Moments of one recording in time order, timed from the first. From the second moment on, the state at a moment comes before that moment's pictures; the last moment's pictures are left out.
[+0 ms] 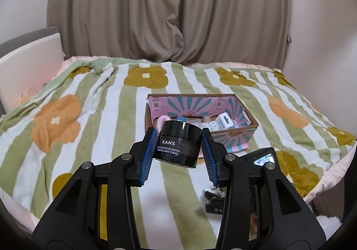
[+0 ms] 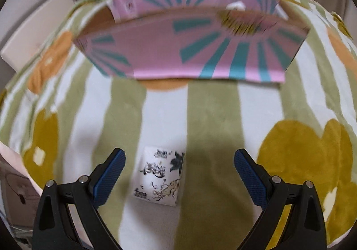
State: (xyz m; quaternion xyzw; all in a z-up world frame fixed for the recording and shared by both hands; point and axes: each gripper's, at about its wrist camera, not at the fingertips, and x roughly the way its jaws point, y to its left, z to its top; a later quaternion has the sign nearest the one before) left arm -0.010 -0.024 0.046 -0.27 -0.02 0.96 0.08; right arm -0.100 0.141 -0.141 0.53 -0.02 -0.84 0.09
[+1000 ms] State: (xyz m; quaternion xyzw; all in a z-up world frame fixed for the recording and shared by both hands) left arm -0.019 -0.040 0.028 -0.29 -0.06 0.95 0.08; right arm -0.079 0.136 -0.144 0.53 0.05 -0.84 0.09
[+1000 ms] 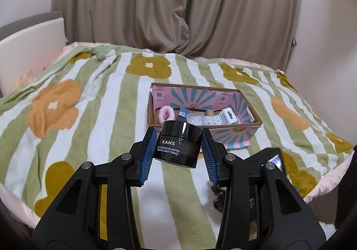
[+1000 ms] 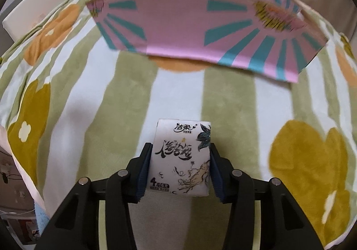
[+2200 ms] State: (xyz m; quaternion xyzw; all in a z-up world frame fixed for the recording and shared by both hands) left arm -0.027 0.004 0.043 -0.27 -0.05 0.95 0.11; right arm -0.027 0.202 0.051 0.30 0.02 -0.95 0.00
